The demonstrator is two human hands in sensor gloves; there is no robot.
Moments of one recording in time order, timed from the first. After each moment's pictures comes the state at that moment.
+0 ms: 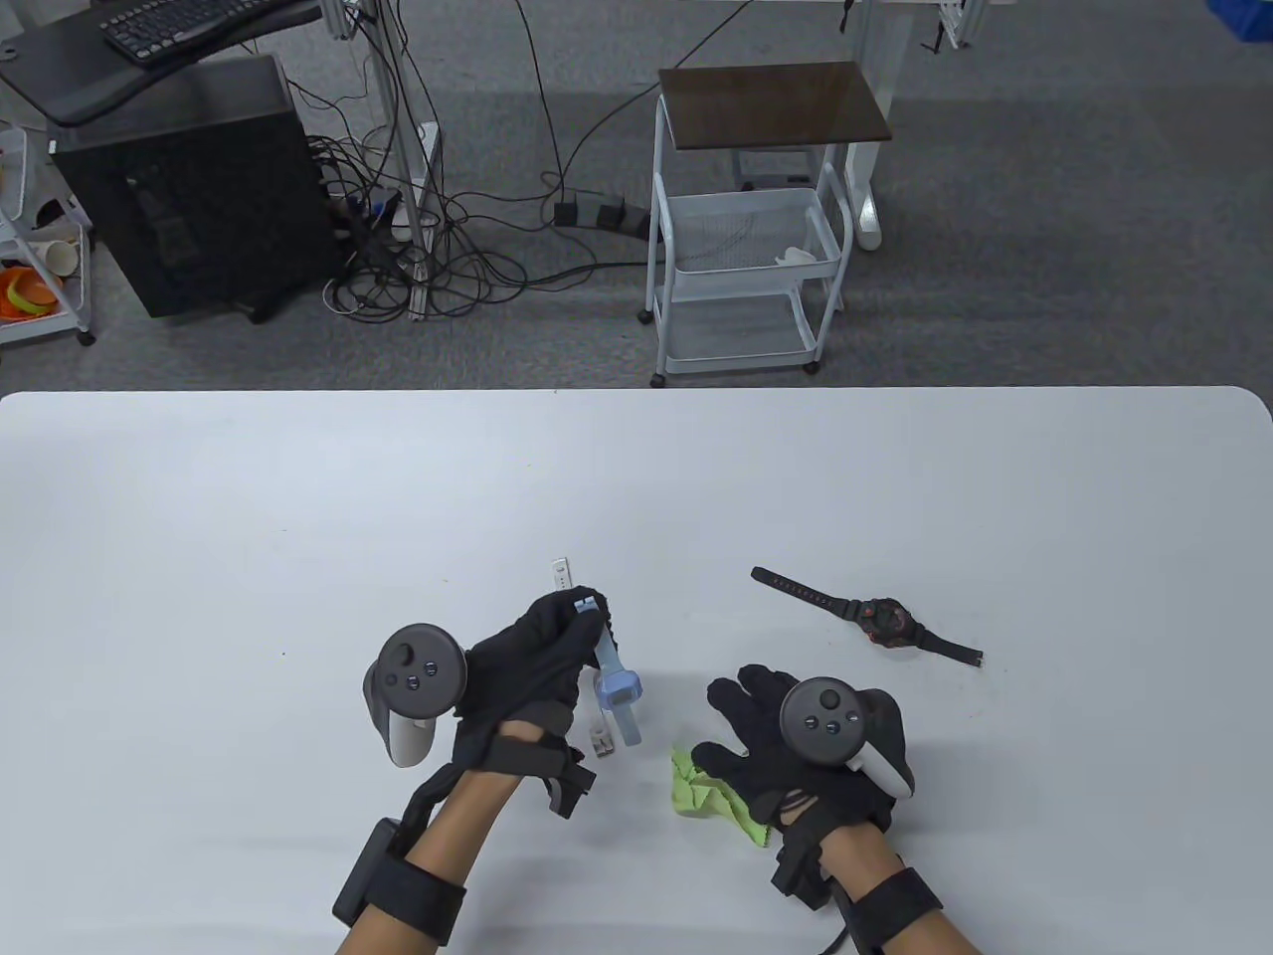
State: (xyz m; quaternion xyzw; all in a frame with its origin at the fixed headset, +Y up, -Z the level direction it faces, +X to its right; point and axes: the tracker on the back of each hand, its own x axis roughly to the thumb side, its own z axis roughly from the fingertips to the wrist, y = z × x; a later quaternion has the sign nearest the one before) left_hand -0.154 -0.692 -0.308 0.08 -0.16 0.57 0.80; right_hand 0.146 -0.767 -0.296 0.18 0.10 0.90 0.38
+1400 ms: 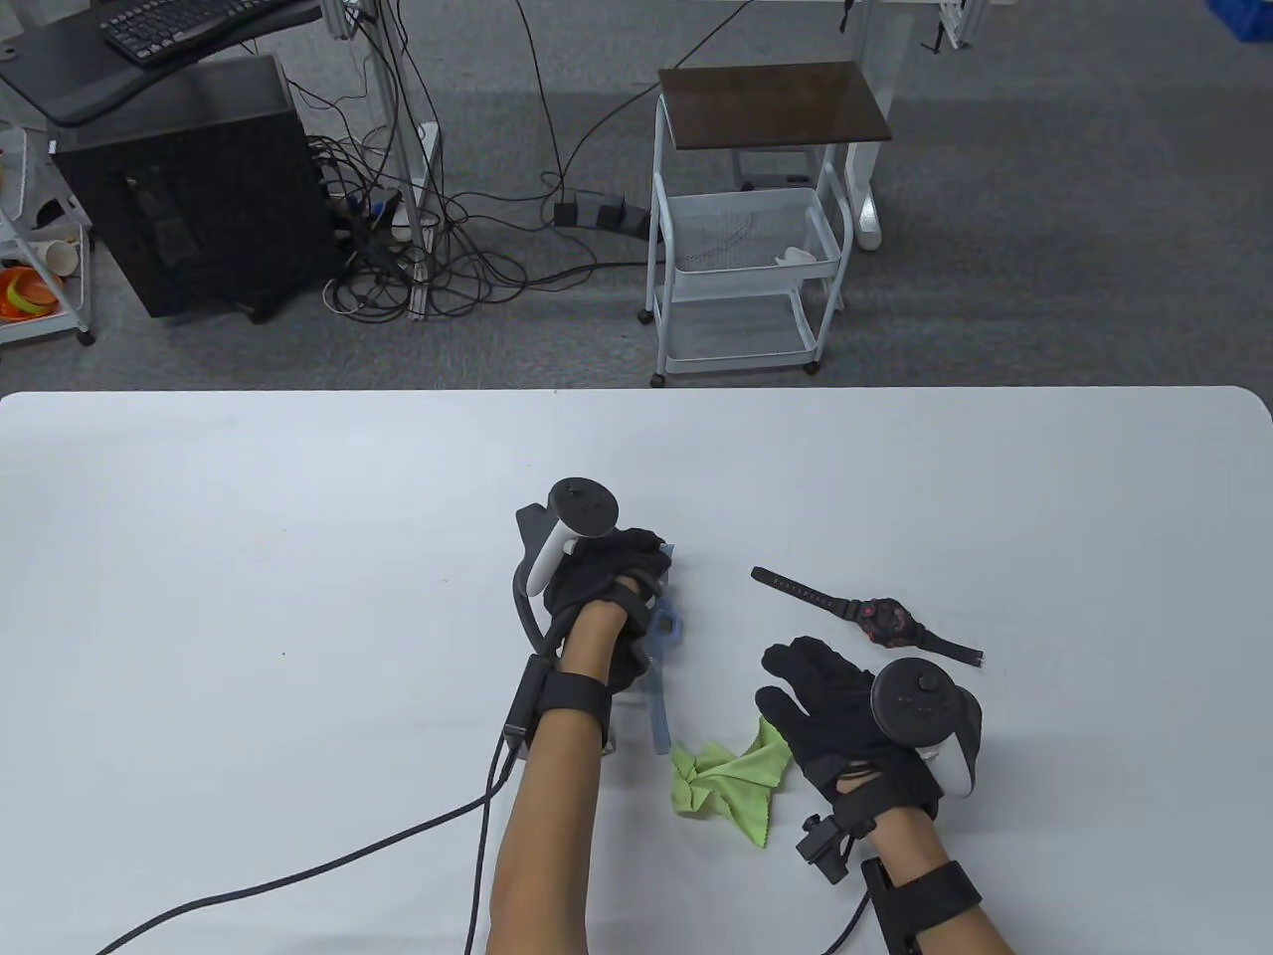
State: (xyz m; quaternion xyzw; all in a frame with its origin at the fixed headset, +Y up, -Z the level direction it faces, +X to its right) left_hand -0.089 -0.773 -0.470 -0.21 0.03 0.33 0.92; right_hand 0.185 -0.751 -0.303 0.14 0.04 0.86 0.49
